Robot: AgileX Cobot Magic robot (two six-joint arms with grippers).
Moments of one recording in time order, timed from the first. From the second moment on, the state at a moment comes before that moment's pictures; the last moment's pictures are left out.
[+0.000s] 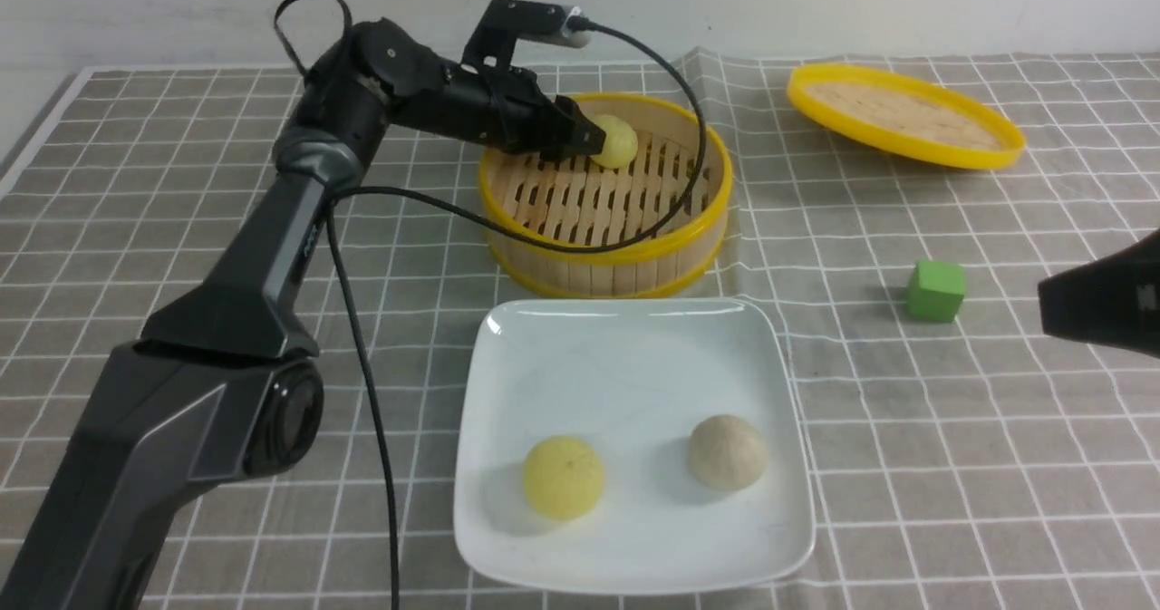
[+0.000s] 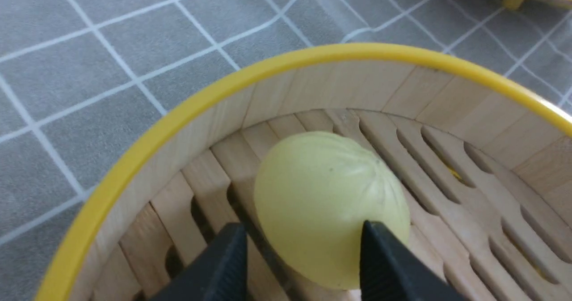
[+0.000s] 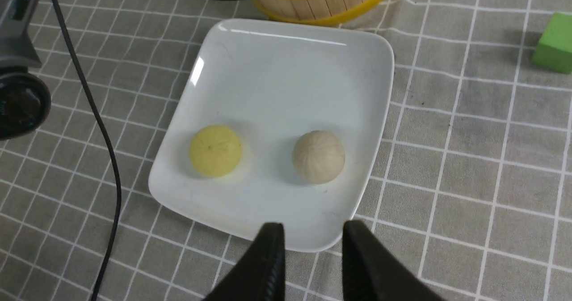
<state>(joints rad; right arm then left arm) 0.54 0.93 -1.06 0.13 0.93 0.24 -0.22 2.90 -2.94 -0.77 0.94 0.64</state>
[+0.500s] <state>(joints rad) 0.54 0.93 -1.06 0.13 0.92 0.24 -0.21 2.91 -2.94 -0.80 0.93 0.68</state>
